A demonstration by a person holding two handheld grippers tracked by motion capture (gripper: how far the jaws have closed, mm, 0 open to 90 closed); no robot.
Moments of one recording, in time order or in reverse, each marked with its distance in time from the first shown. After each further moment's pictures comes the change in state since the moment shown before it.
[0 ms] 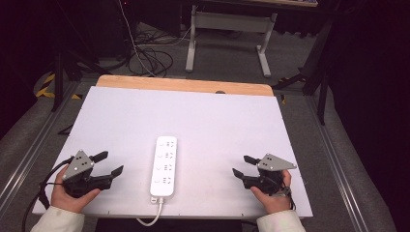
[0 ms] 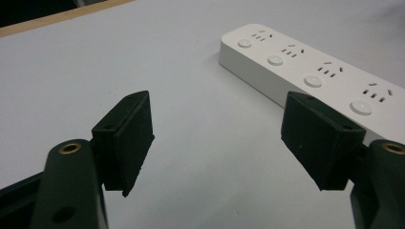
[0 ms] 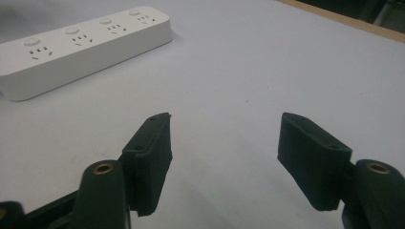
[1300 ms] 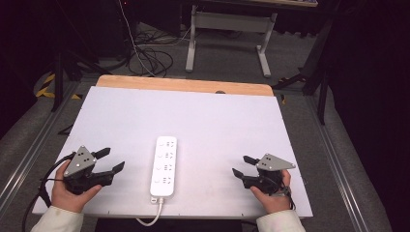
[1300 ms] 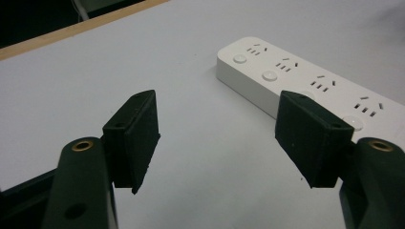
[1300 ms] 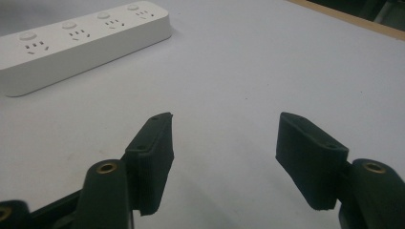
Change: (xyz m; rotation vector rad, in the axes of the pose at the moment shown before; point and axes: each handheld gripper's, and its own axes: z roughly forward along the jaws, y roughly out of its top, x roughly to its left) left arm -0.006 0.021 -0.002 0.007 0.003 0.038; right arm 0.000 0.000 0.002 0.012 -0.002 -0.008
